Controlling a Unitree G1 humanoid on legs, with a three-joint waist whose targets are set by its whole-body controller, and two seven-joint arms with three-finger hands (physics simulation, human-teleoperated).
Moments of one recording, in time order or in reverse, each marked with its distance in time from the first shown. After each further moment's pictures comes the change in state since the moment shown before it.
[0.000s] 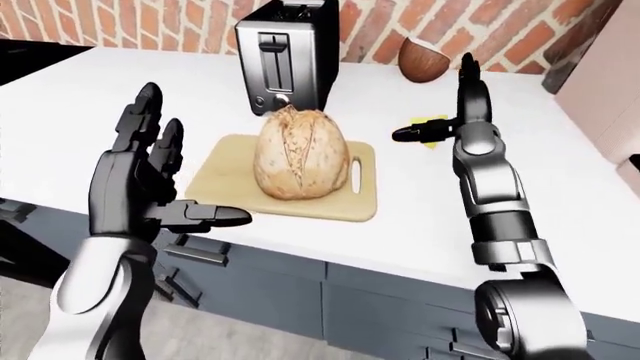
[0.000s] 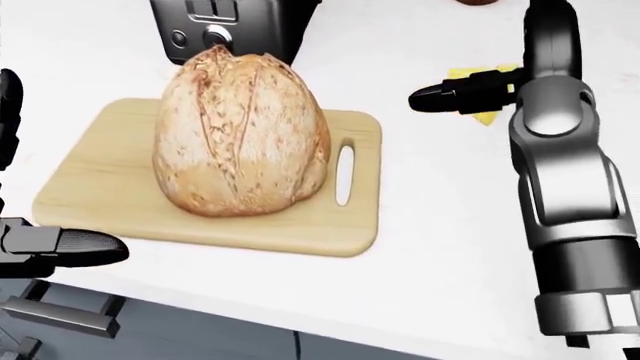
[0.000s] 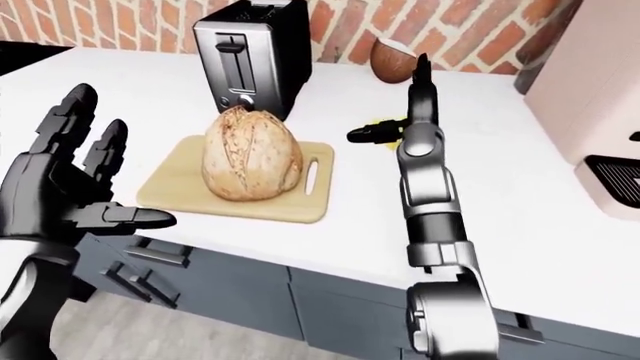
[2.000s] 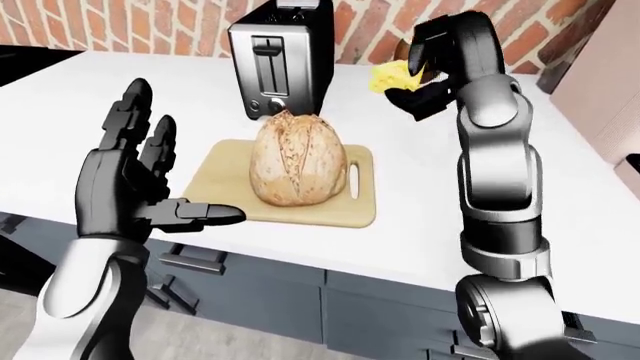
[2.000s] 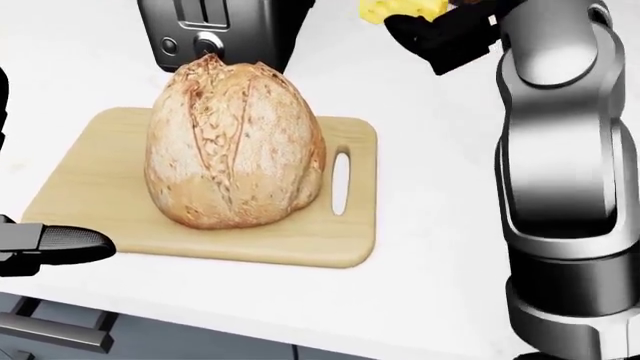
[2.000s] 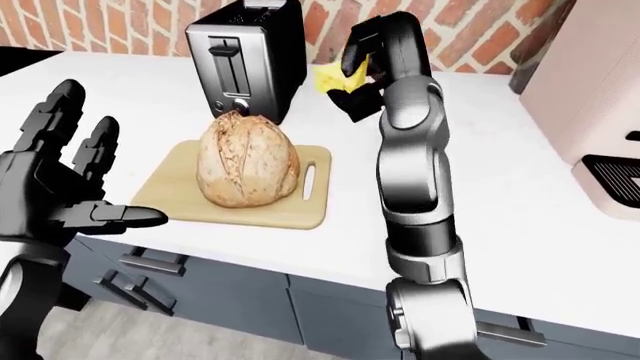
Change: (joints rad) left arm 0.001 0.034 0.030 -0.016 -0.086 0.011 0.051; right arm -0.066 0.088 0.084 -0.546 -0.295 0.395 0.297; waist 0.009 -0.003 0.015
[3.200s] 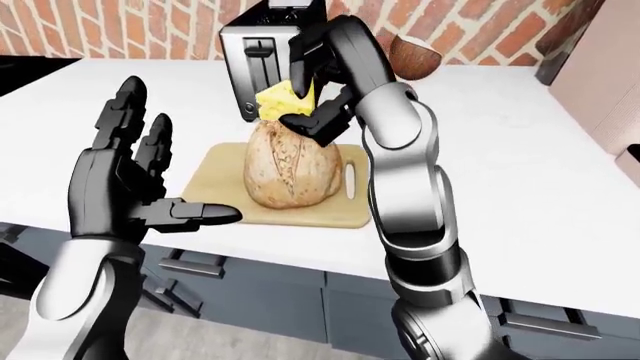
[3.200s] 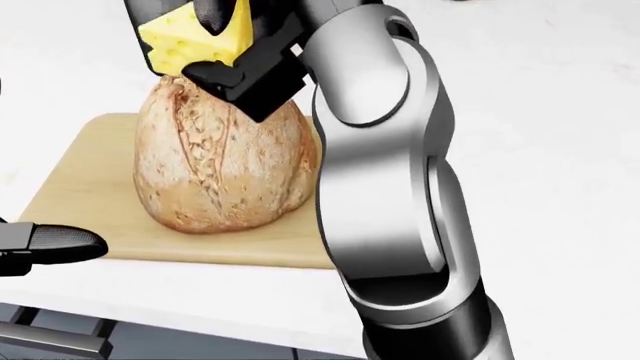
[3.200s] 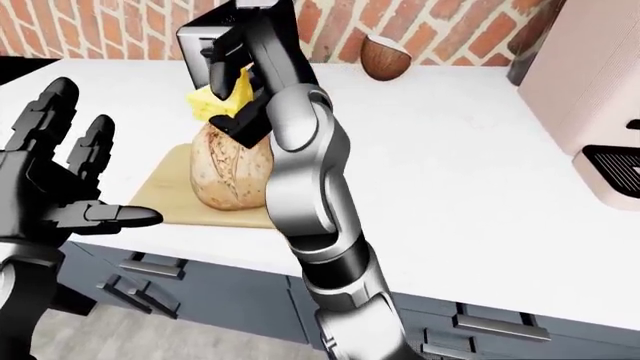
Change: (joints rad) left arm 0.002 0.014 0.018 -0.003 -0.033 -0.003 0.013; right arm -0.058 0.356 0.167 -0.092 -0.192 0.078 0.184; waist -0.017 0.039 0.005
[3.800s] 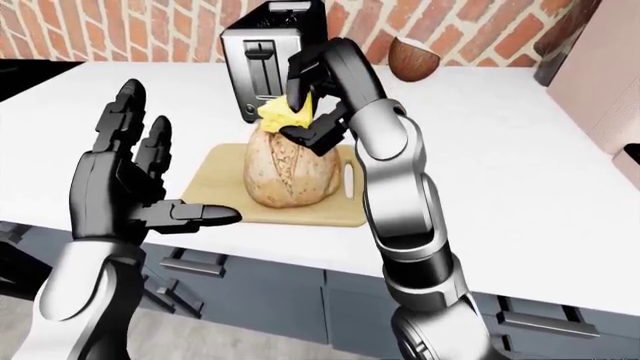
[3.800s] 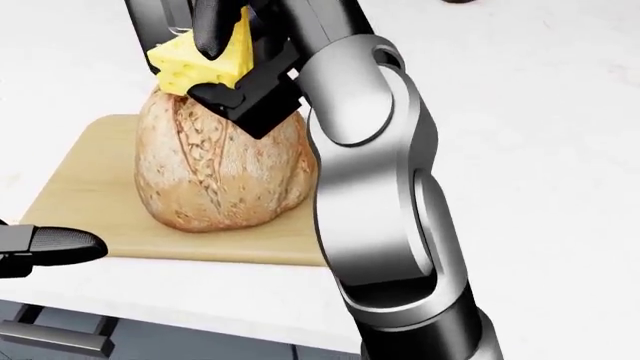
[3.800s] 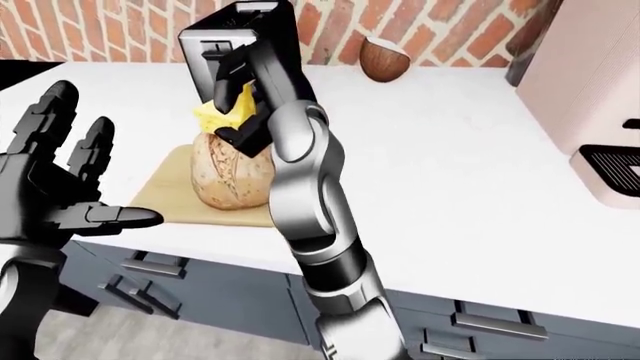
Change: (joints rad) left arm 0.014 -0.011 -0.002 0.014 0.018 -0.030 -0.011; right arm 0.057 0.014 -0.002 0.058 0.014 -0.082 -0.039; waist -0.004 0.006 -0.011
